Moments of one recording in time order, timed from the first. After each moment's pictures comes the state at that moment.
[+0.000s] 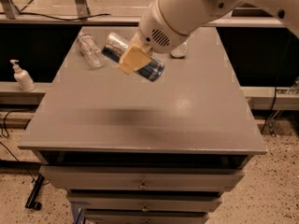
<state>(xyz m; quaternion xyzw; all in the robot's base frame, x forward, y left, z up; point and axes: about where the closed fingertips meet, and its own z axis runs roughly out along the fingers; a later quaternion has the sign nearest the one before) 0.524 0.037 0.973 -0.57 0.74 0.14 0.33</state>
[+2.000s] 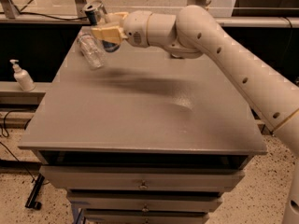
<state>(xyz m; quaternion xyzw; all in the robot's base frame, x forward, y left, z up) 0.694 0.117 0.970 -0.44 0.57 0.36 0.59</state>
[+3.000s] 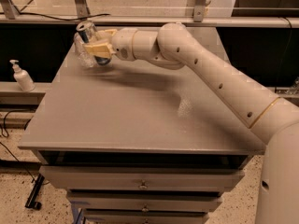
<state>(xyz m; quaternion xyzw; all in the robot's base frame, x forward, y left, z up) 0.718 0.158 0.908 -0.45 0.58 0.35 0.57</state>
